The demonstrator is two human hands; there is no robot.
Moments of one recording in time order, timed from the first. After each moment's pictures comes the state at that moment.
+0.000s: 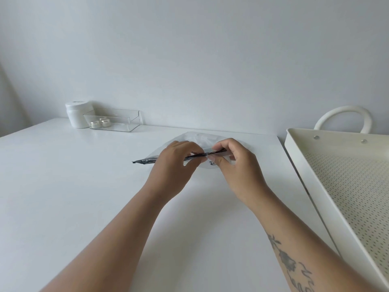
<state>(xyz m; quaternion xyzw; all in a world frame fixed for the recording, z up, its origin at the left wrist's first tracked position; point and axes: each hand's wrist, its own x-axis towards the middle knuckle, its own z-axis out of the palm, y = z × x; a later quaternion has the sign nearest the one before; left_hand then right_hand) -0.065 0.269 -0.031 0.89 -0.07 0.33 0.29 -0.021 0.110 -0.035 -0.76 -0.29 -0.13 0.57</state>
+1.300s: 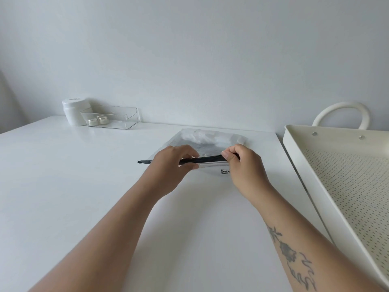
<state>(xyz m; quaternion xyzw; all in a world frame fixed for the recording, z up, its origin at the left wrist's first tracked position) -0.063 0.281 -0.040 0.93 -0.04 0.21 0.31 -0.007 0.099 -0.046 -0.84 -0.16 -0.13 0.50</state>
